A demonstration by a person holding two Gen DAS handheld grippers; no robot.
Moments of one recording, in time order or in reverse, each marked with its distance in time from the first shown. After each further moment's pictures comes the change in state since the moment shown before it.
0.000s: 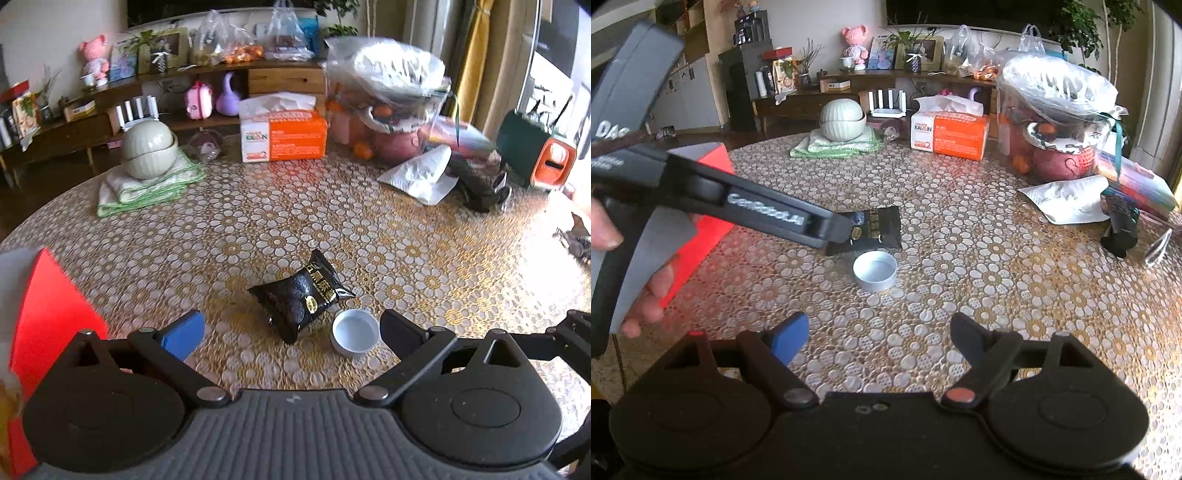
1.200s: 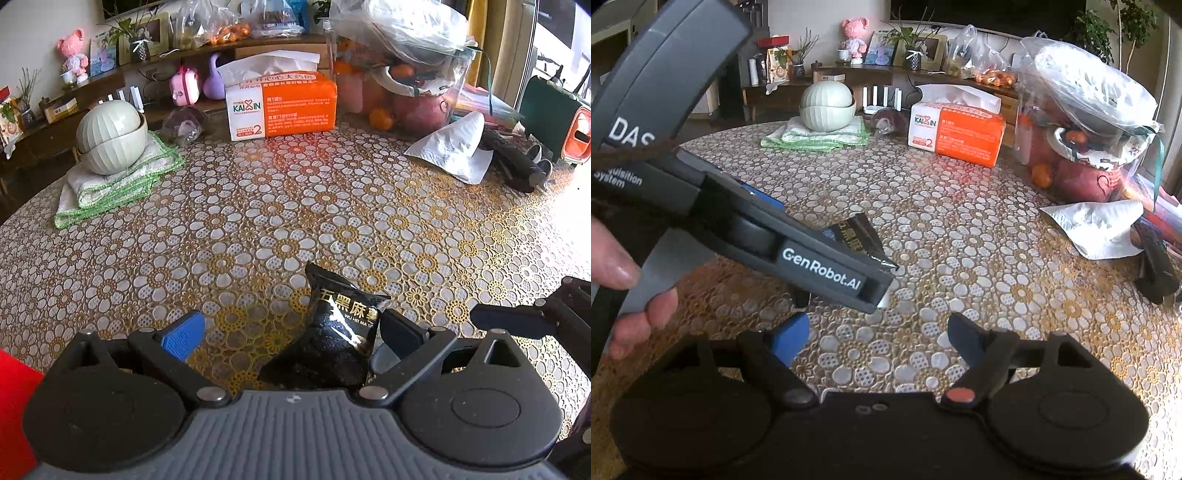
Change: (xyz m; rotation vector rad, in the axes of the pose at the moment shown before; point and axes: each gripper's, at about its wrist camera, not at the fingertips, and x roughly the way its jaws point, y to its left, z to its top) left arm 0.086 0.013 0.016 0.053 0.054 0.002; right arm 0.090 -0.002 0.027 -0.060 -0.008 -0.068
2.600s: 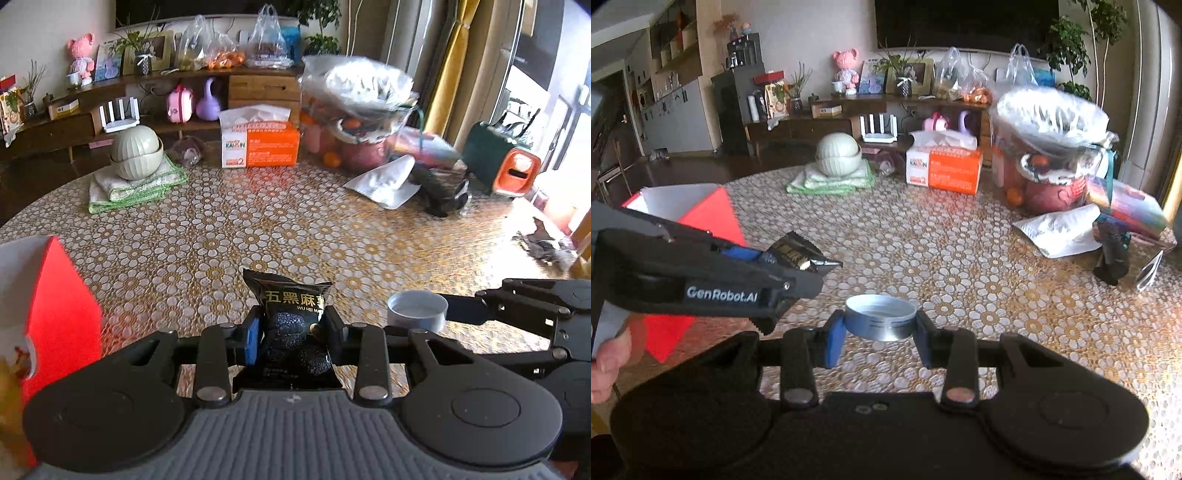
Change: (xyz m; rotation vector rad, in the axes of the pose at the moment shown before) left arm -0.140 -0.014 -0.040 -0.076 -0.090 -0.100; right arm -0.112 0.008 -0.002 0.093 -0.072 0.041
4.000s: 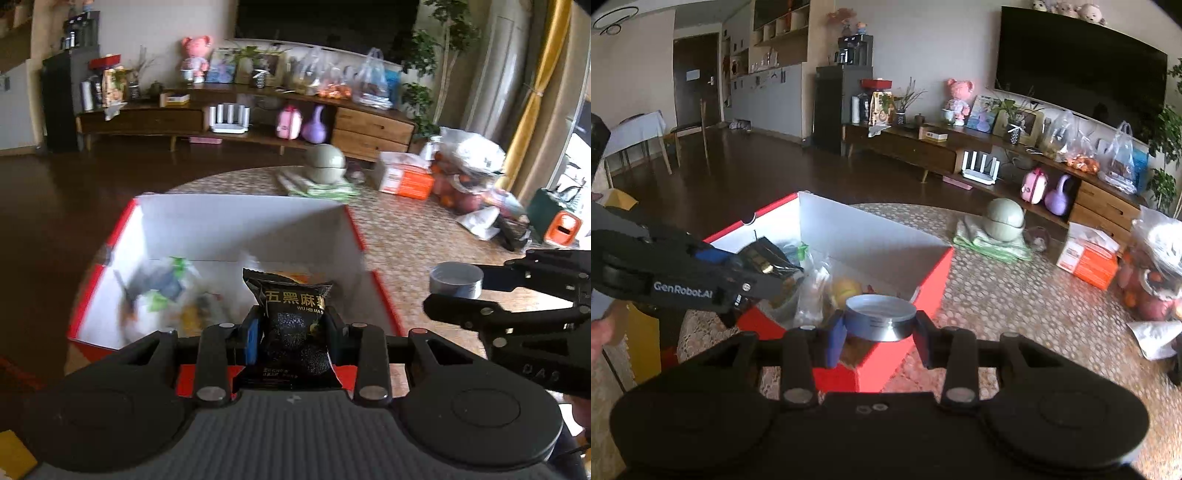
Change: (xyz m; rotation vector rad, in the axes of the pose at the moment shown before) left arm -0.186 0.187 -0.083 -0.192 -0.085 0.188; right arm -0.025 0.220 0.042 -0.268 -0.046 0.154
